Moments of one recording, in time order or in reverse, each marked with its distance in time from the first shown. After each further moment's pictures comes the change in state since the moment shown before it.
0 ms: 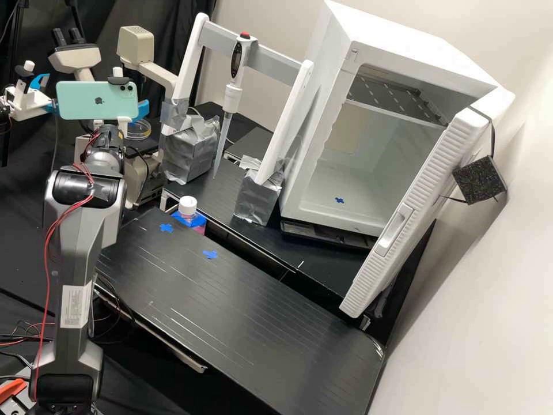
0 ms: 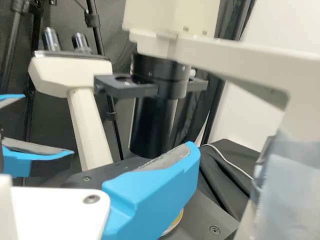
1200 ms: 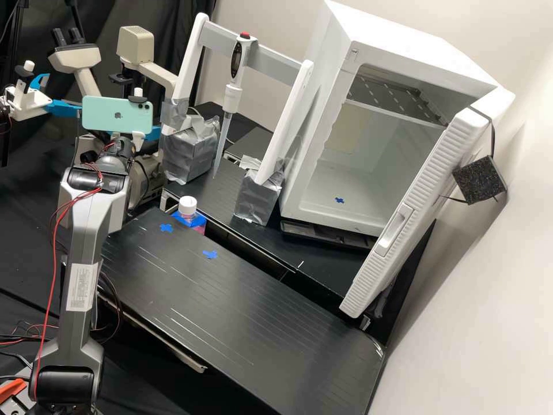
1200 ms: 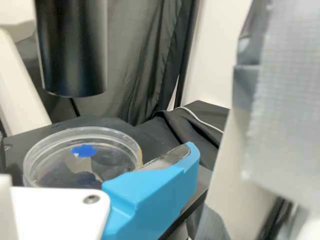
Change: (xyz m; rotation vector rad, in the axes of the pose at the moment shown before) arm 0.050 -0.027 0.050 0.059 -0.173 0.034
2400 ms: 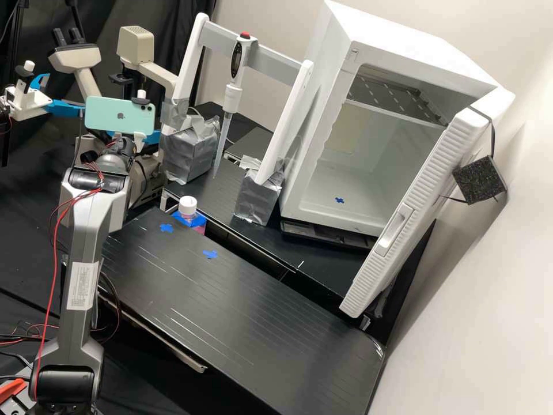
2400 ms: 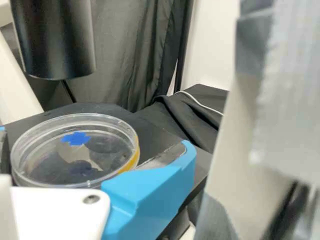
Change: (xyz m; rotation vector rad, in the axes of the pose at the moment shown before) arm 0.007 -0.001 0.002 0.021 -0.051 -0.036
